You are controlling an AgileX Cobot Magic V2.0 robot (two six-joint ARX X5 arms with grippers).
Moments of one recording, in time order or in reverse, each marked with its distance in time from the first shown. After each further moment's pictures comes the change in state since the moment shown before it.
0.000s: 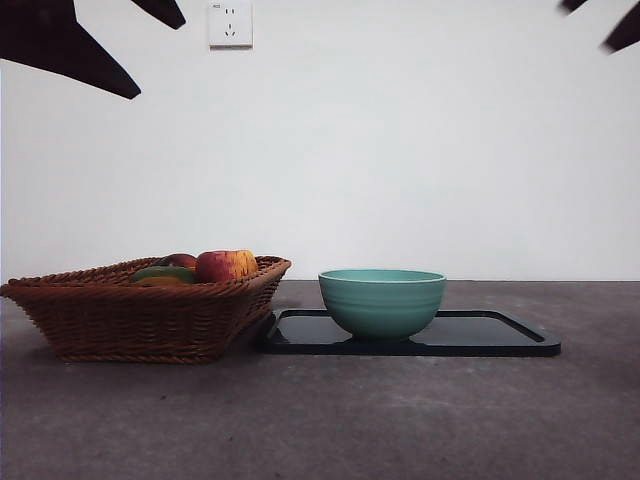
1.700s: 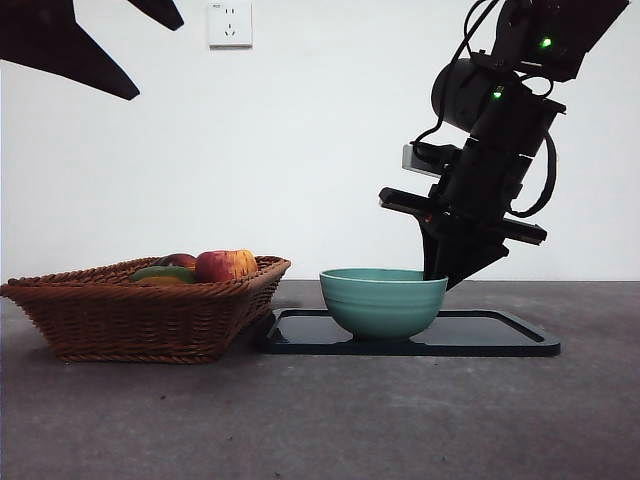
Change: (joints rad) left arm 0.000 0.000 0.000 -0.008 0.000 0.012; right arm -0.111 1.047 0.365 0.340 0.054 -0.111
